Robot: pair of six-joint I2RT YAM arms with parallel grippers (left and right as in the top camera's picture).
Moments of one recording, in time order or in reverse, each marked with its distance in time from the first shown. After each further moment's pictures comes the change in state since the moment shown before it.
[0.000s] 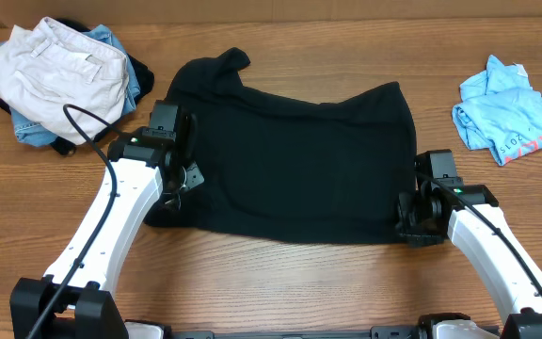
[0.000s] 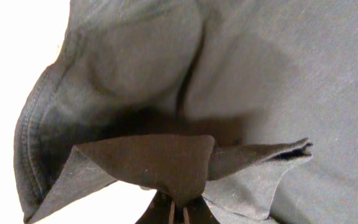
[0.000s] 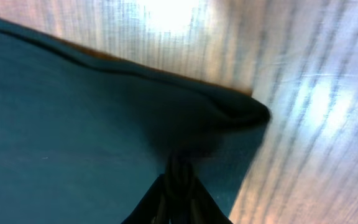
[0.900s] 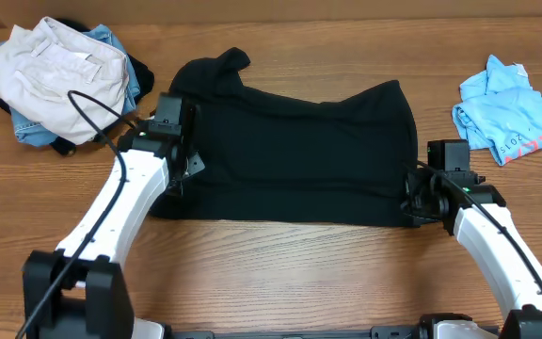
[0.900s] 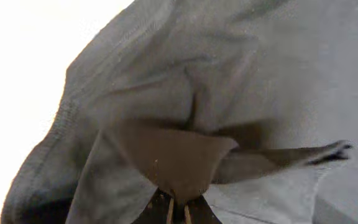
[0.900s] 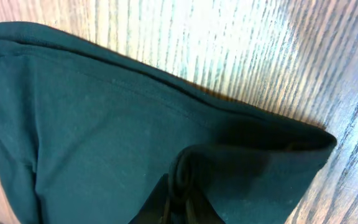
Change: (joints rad) left arm 0.000 0.086 0.000 0.177 -0.106 0.020; right arm -0.058 0.006 0.001 0.249 0.036 -0.053
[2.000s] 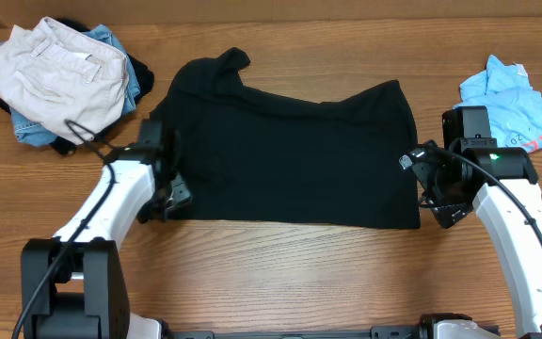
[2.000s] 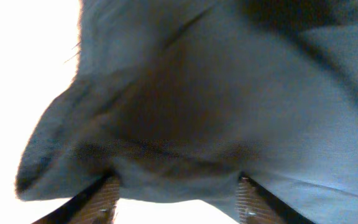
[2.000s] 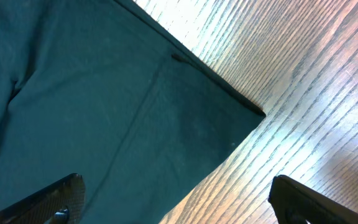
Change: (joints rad) left arm 0.130 0.030 -0.161 -0.005 0.080 0.124; right arm -0.001 0.004 0.357 -0.507 -0.023 -0.409
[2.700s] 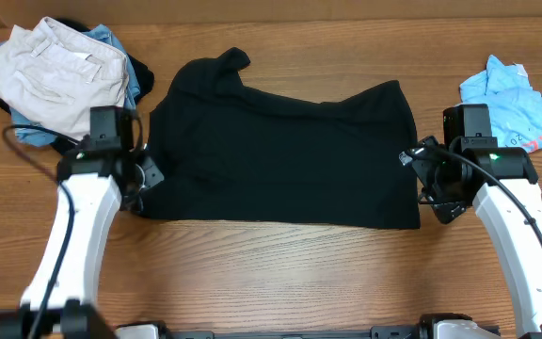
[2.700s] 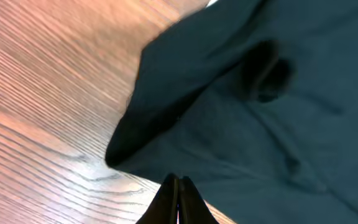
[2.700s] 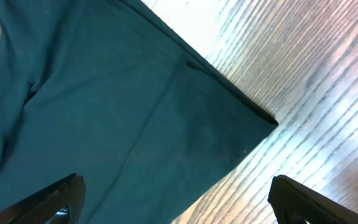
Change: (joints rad) left arm 0.119 -0.207 0.090 -0.068 0.054 0.005; right arm 0.000 0.000 0.000 0.038 -0.003 -0.010
